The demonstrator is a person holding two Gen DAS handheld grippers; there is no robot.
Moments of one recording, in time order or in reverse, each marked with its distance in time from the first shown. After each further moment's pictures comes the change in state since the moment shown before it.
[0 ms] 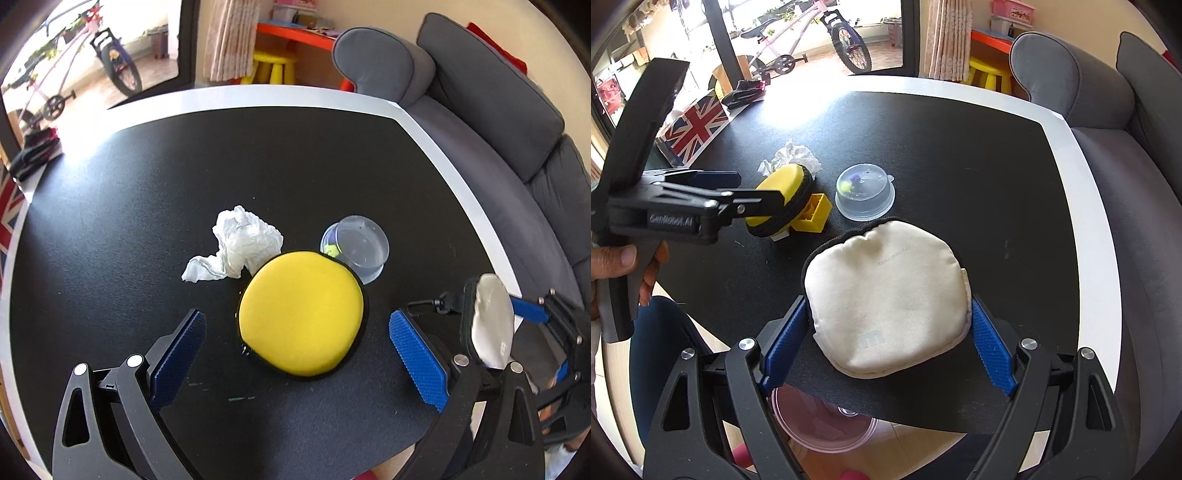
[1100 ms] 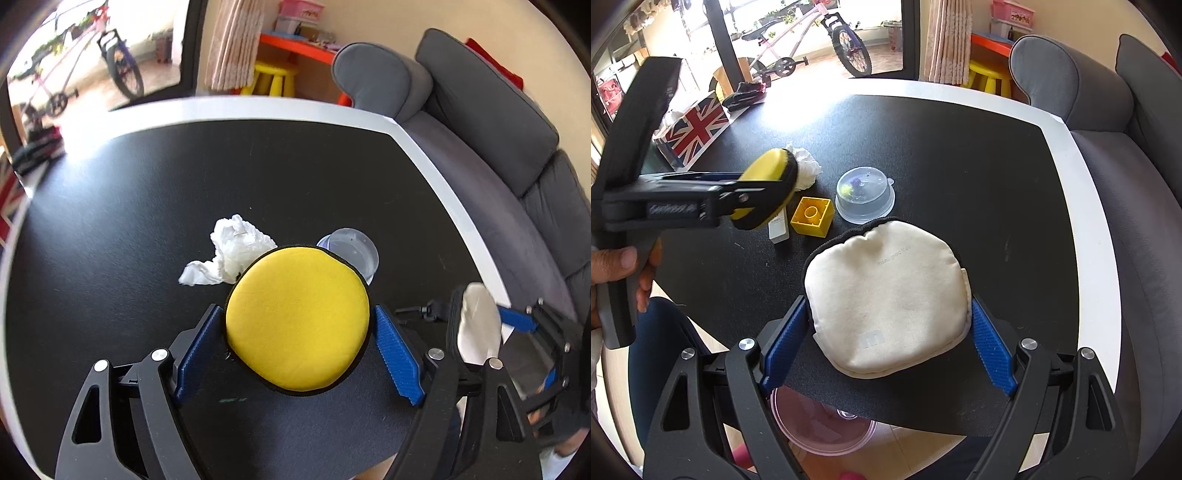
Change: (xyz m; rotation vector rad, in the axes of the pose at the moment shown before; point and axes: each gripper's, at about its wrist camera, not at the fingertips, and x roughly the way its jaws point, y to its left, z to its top) left arm -0.013 -0.002 -0.008 0.008 -0.065 -0.008; right arm -0.002 0.001 -0.001 -0.002 -0.018 -0.004
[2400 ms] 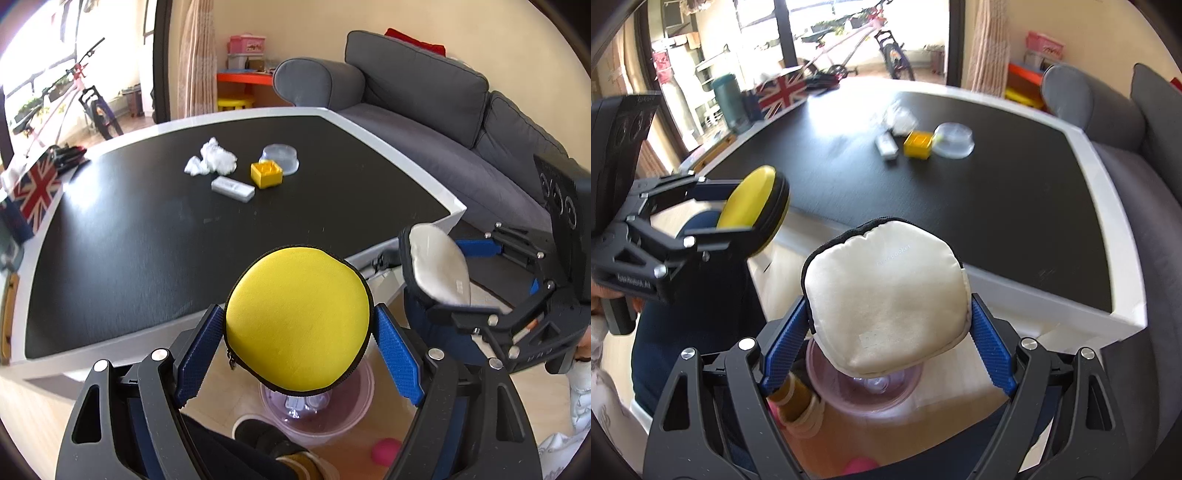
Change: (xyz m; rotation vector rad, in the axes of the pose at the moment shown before) left arm -0.090 -0.036 -0.180 0.188 -0.131 -0.027; right arm -0.055 0.077 -0.139 -0.130 -0.091 0.087
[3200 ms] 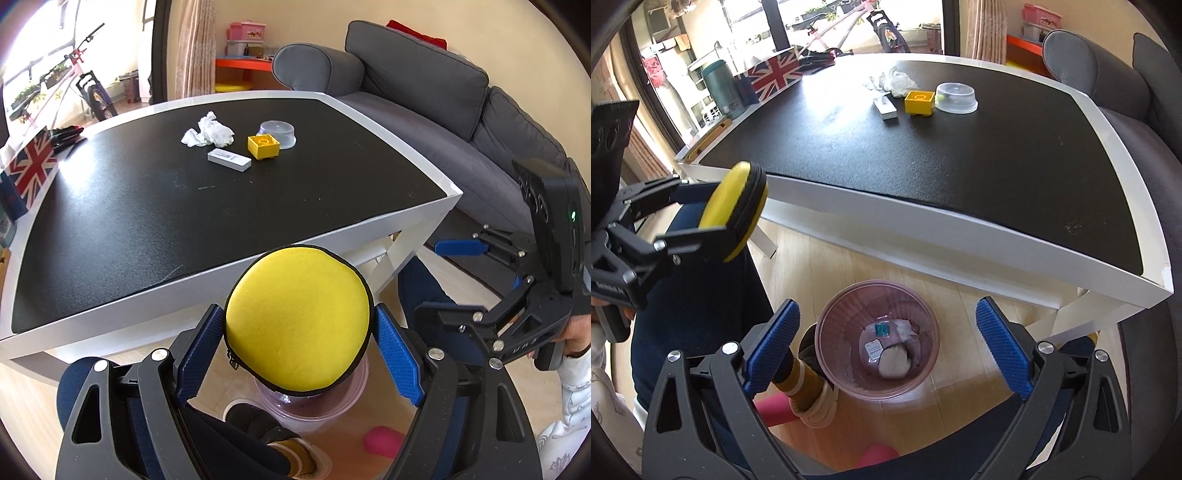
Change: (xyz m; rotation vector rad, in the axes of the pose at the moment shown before) left arm 0.005 -0.001 -0.020 -0.015 0.045 -0.030; right arm 0.022 -0.010 -0.017 0.065 0.059 0.034
